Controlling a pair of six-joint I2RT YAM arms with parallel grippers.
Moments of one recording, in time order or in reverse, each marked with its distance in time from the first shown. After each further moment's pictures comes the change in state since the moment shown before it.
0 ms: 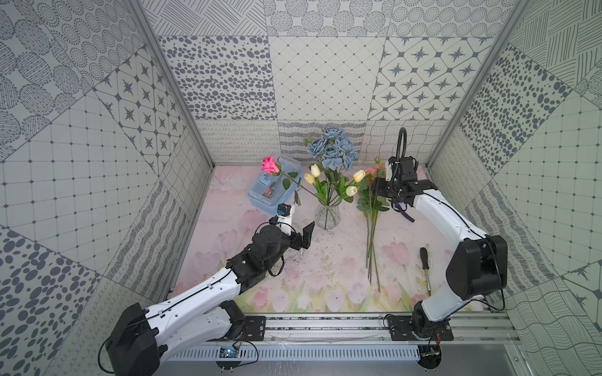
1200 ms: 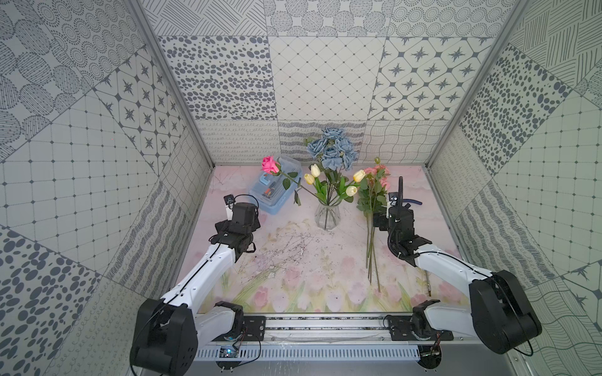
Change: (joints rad) left arm 0.612 0.237 0.146 -0.436 -0.304 -0.145; right arm 0.148 -0.273 -0.782 0.802 0.489 -0.308
